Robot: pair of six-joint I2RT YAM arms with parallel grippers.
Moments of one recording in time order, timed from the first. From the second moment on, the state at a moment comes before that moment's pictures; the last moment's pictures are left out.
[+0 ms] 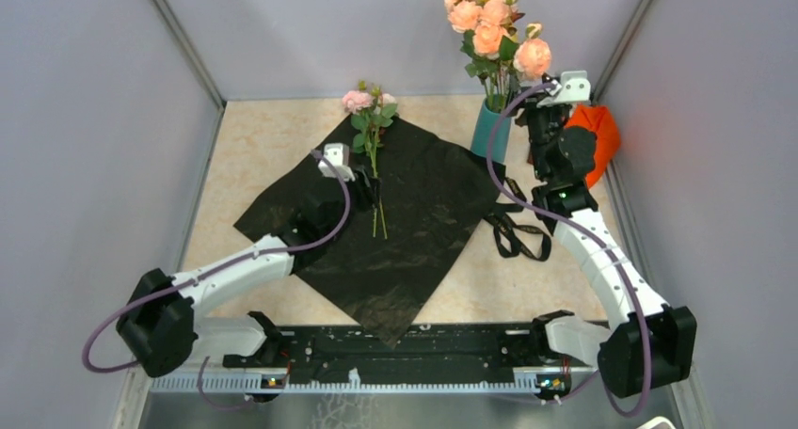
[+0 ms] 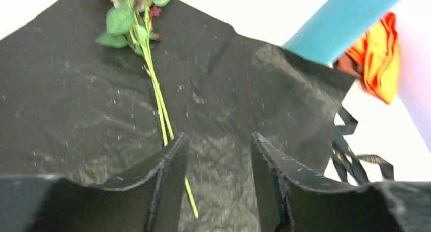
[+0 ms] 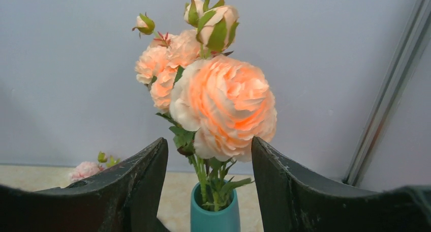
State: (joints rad) left arm -0.77 1.18 0.64 0.33 -0.40 -0.46; right arm 0.25 1.14 0.97 0.54 0.16 -0.06
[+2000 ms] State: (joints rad) left arm -0.60 1.66 1.02 0.07 -0.30 -0.61; right arm 0.56 0.95 0.69 0.37 0.20 0.09
